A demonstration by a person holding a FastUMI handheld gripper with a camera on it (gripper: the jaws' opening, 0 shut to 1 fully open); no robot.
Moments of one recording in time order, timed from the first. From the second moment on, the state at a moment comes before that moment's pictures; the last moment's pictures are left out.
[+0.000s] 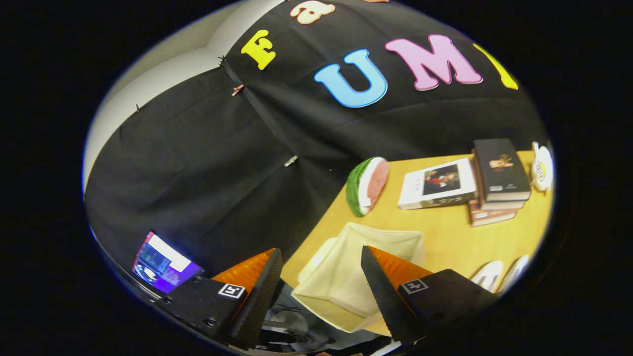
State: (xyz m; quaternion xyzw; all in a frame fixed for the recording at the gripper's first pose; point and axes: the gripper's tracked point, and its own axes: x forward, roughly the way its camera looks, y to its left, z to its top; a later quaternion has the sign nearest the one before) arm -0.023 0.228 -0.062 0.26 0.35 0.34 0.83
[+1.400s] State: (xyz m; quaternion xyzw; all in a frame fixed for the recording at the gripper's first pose) arm -0.091 0.020 -0.414 0.09 0.53 0.02 0.85
